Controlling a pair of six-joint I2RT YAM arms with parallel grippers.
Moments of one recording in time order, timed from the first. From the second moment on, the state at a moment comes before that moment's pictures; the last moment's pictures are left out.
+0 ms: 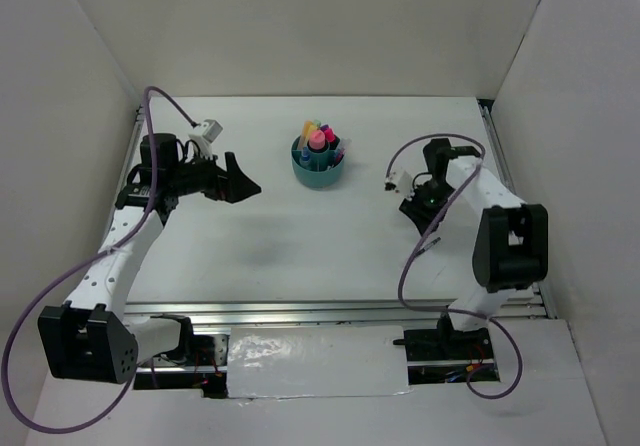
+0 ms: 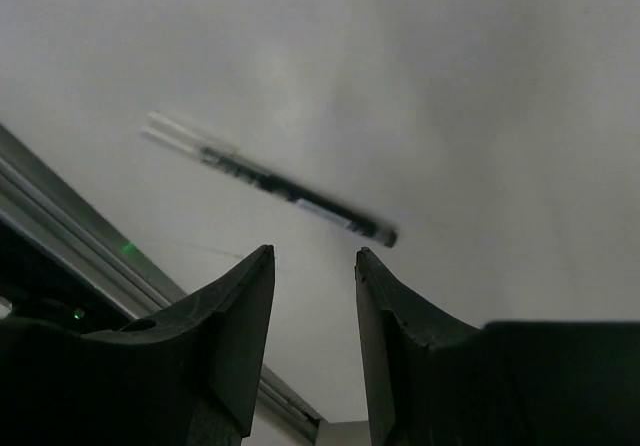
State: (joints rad) left arm -0.05 1.18 1.03 -0.40 0.75 -0.16; right arm 0.06 1.73 1.29 -1.09 -0.24 -0.92
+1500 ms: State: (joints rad) left arm -0.11 1.19 1.03 -0.45 0.68 -0.16; right arm 0.64 1.51 0.73 -0.73 0.19 -1.08
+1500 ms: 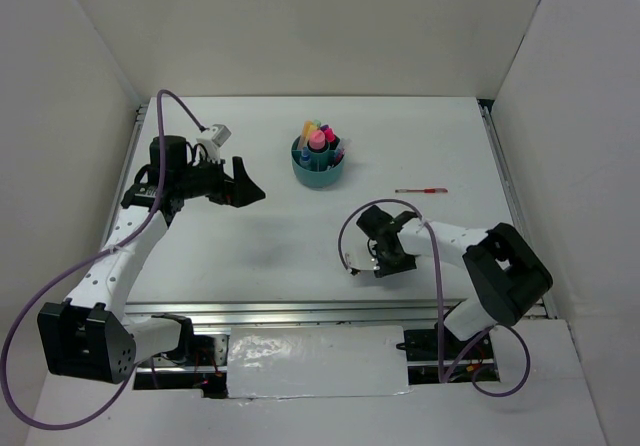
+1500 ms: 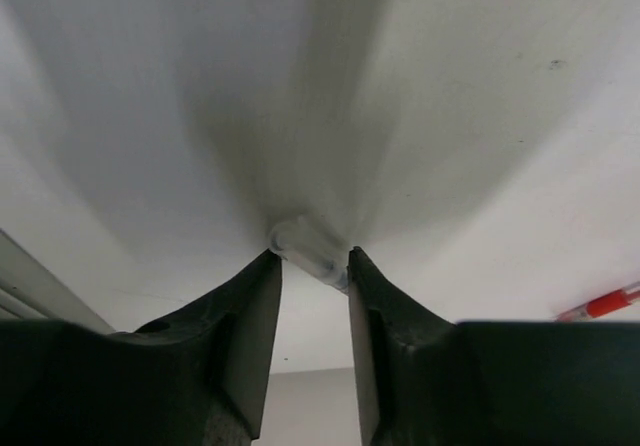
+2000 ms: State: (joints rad) left arm -0.11 1.19 1.03 -0.46 0.66 -0.14; right arm 0.65 1.38 0.80 -0.71 0.04 -1.08
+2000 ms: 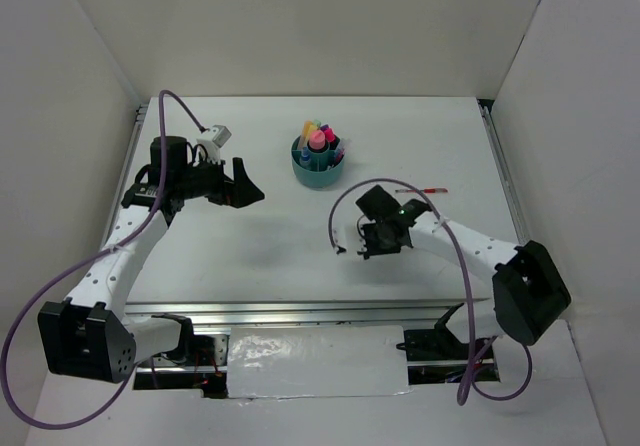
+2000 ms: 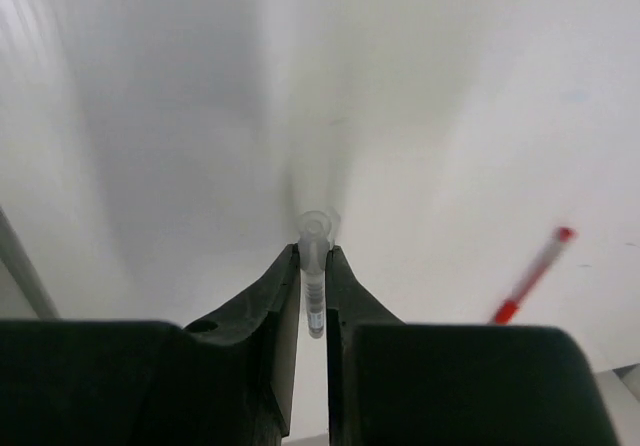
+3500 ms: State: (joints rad) left arm -0.09 1.29 1.05 -0.45 0.62 -0.16; right arm 0.39 1.65 1.29 0.05 0.17 0.61
